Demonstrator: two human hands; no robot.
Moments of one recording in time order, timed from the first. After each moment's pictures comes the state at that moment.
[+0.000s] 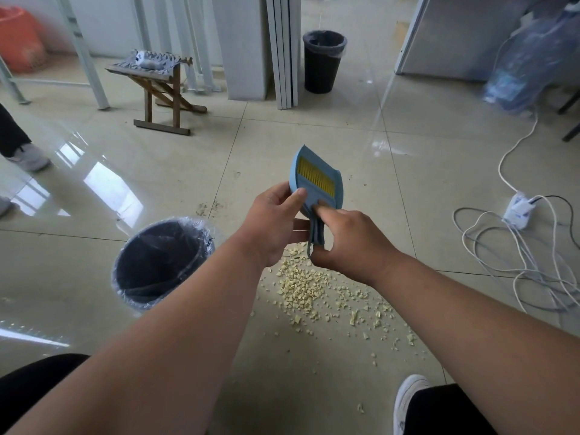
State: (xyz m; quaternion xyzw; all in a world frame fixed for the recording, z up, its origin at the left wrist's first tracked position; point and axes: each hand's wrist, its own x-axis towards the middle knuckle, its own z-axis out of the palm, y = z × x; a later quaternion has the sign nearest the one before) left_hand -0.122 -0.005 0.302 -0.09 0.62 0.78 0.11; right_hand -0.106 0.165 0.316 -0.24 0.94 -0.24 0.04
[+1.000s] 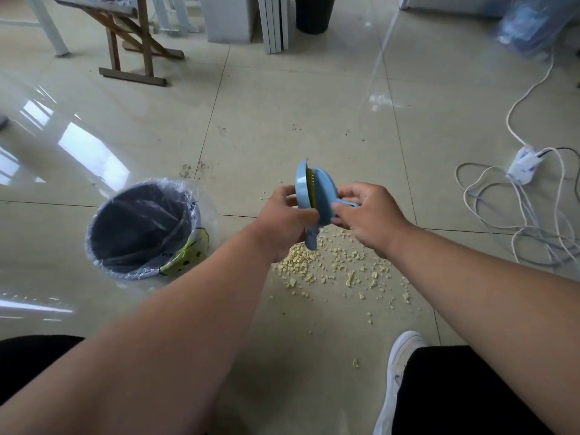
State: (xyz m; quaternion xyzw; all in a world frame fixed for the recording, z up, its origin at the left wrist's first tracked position) left_hand -0.109 0.022 0.225 -0.19 0.62 0.73 0.21; right_hand -0.126 0.198 0.231 0.08 0.83 -0.54 0.14
